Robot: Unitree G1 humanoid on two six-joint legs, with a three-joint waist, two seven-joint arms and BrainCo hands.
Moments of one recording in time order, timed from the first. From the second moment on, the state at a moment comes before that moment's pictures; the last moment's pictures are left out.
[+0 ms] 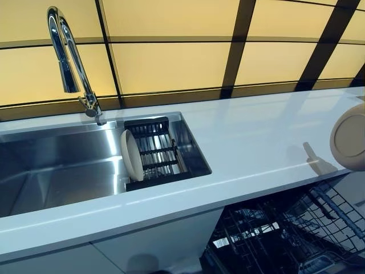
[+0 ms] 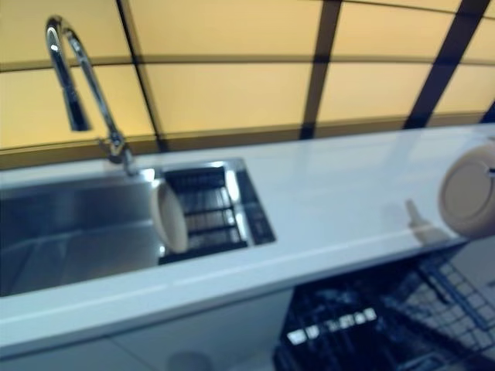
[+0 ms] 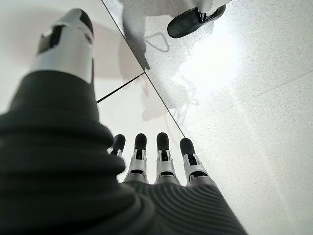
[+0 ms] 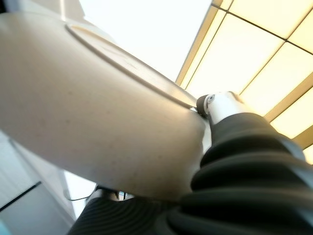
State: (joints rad) left arm 0.01 0.41 -0.28 1.08 -0.09 0.12 0.14; right arm -0.63 -1.32 0.04 0.70 0.43 0.38 0.23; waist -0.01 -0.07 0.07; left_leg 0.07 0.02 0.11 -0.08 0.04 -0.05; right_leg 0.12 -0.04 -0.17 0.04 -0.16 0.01
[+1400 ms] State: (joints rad) left arm 0.00 0.43 -0.25 1.05 -0.09 0.15 0.12; right arm -0.31 -1.15 -0.08 0.49 0.12 0.18 0.35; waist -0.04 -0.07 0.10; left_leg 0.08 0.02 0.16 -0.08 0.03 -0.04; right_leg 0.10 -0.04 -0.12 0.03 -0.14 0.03
